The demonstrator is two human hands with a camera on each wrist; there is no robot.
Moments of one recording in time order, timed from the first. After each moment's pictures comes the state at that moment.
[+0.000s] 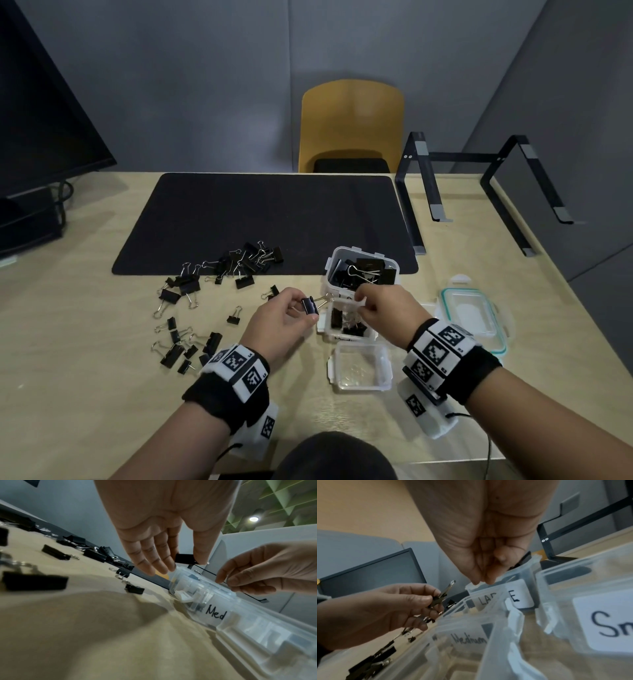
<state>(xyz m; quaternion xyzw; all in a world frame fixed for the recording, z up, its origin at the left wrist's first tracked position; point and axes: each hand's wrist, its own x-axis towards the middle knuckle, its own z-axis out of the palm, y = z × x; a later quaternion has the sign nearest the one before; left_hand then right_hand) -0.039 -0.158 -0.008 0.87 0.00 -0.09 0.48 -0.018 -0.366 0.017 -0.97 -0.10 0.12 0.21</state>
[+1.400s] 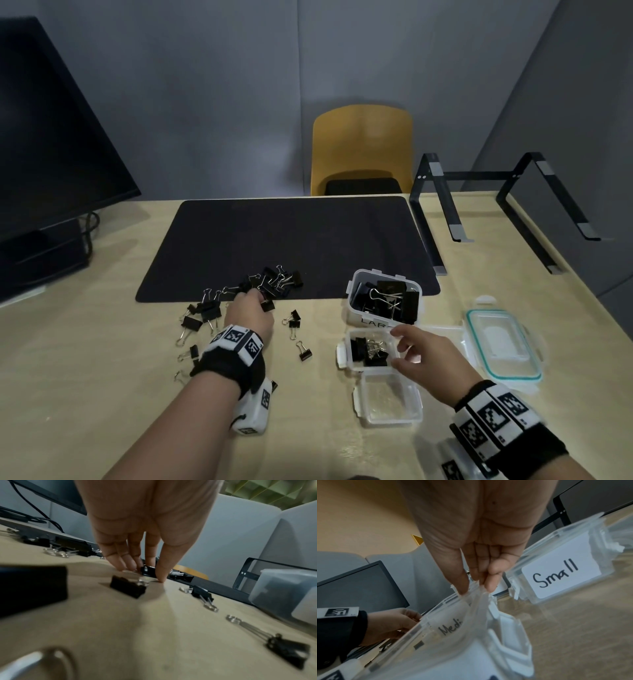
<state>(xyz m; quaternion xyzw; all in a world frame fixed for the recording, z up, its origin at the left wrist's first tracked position) 0.035 -0.096 -0.031 0.96 0.16 -0.08 0.21 -0.053 -0.380 0.003 -0.94 -0.03 0.14 0.30</state>
